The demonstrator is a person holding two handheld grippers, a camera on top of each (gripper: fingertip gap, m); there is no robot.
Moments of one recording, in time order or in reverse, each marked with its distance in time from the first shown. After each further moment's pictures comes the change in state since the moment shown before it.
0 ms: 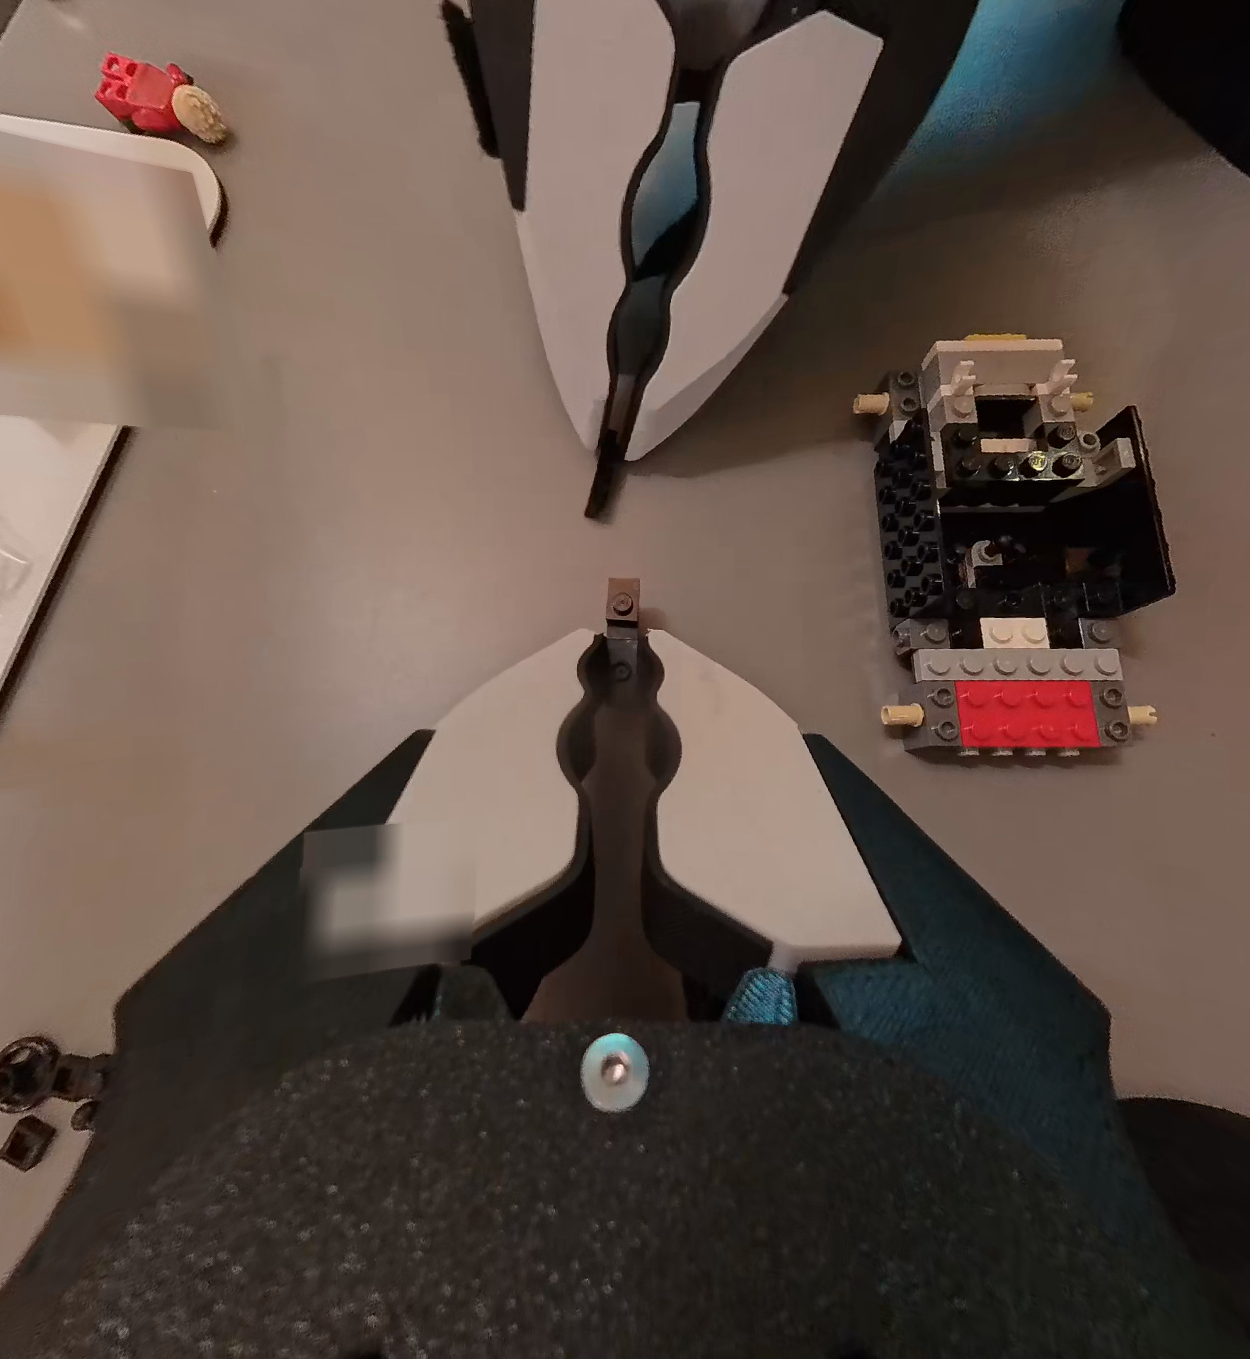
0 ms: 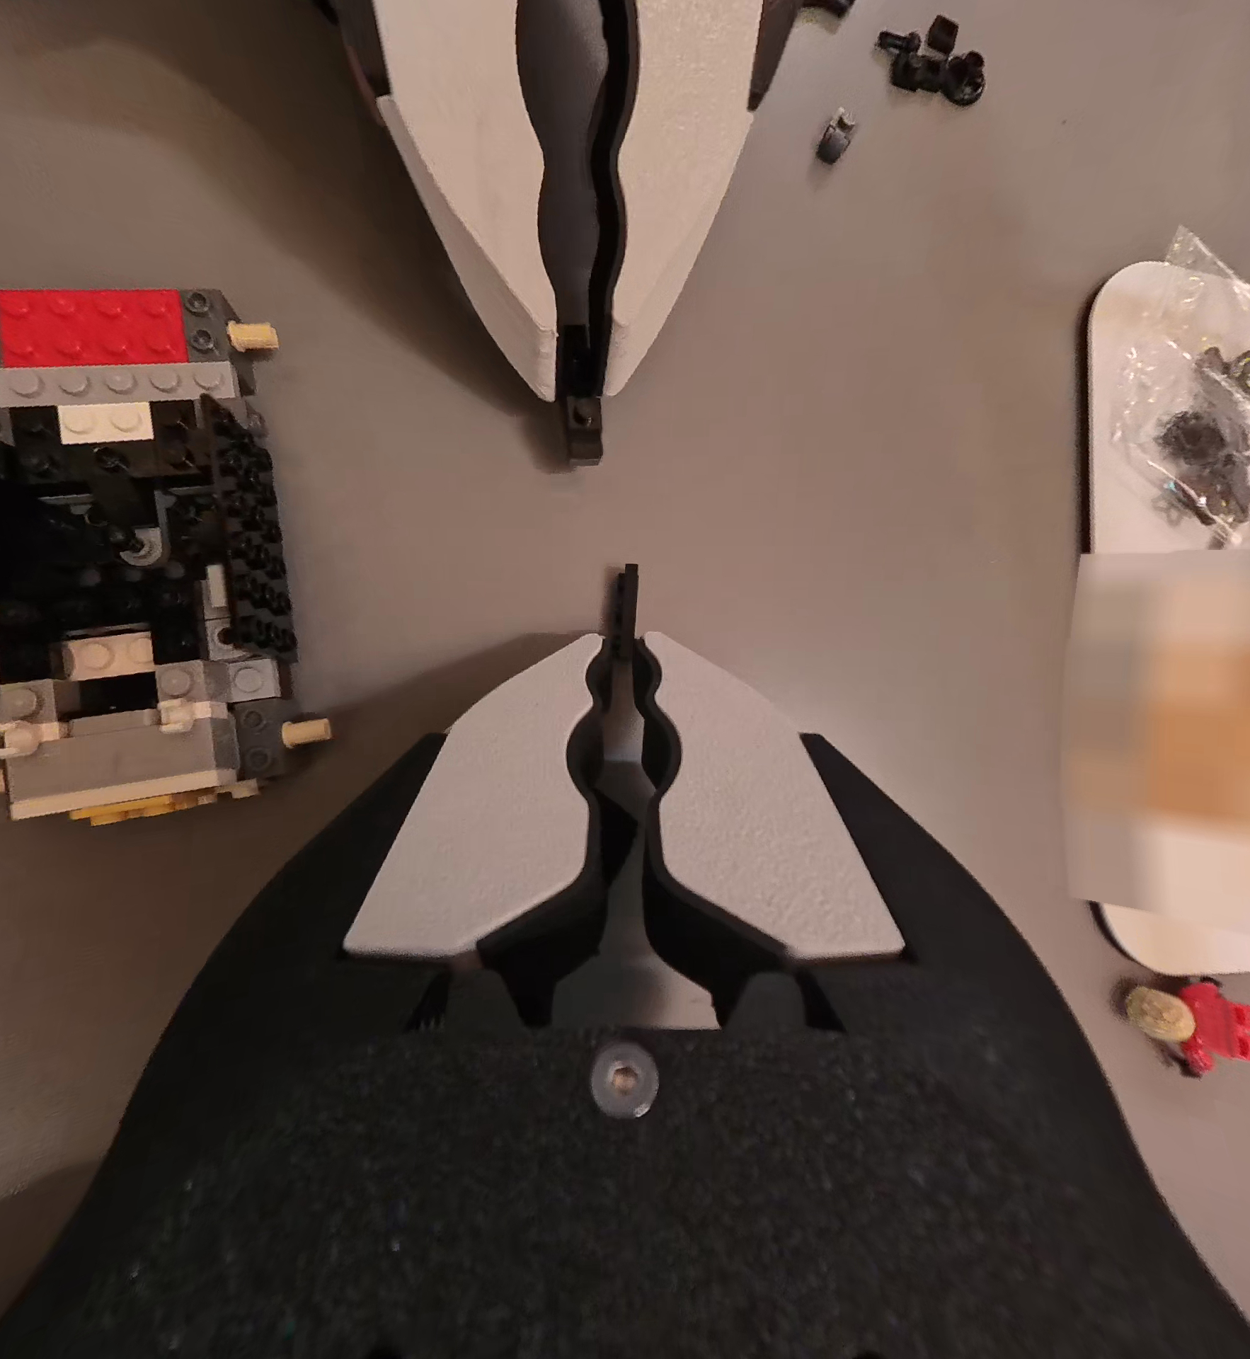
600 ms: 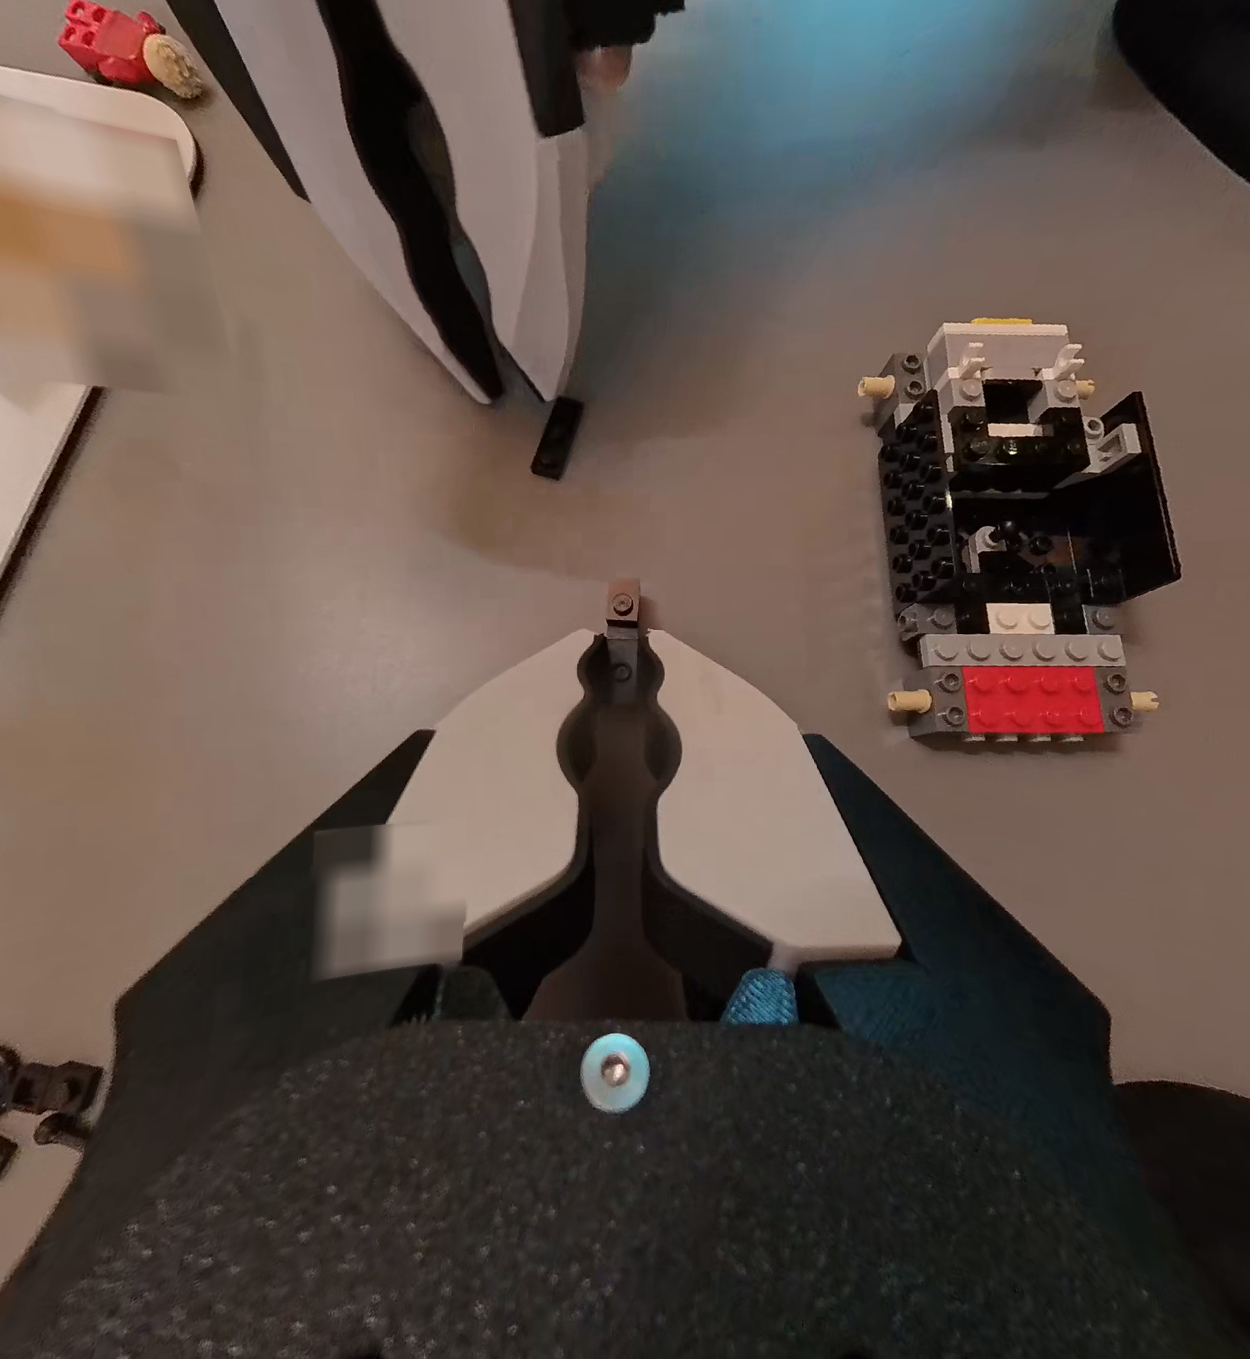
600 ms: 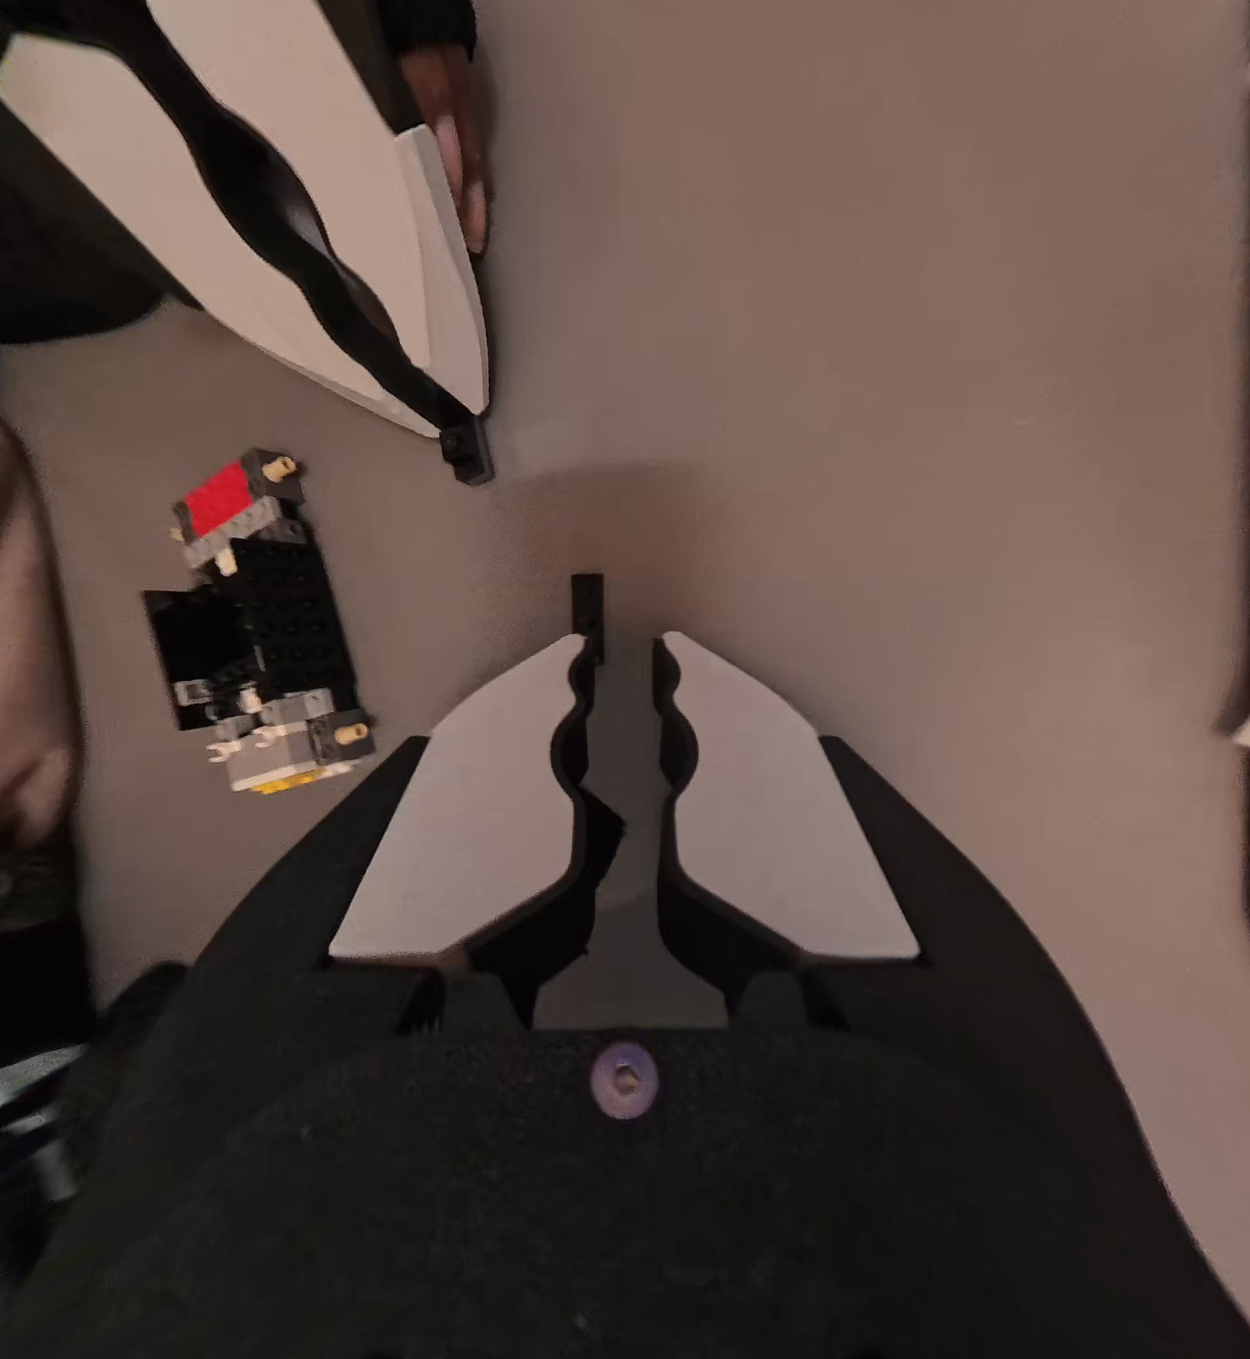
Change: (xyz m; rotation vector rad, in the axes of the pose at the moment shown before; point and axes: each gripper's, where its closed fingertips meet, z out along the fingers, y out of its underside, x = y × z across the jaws) left arm 0.000 0.006 0.002 -0.003 0.032 -0.025; right arm 0.023 0.005 -0.001 -0.171 -0.453 0.447
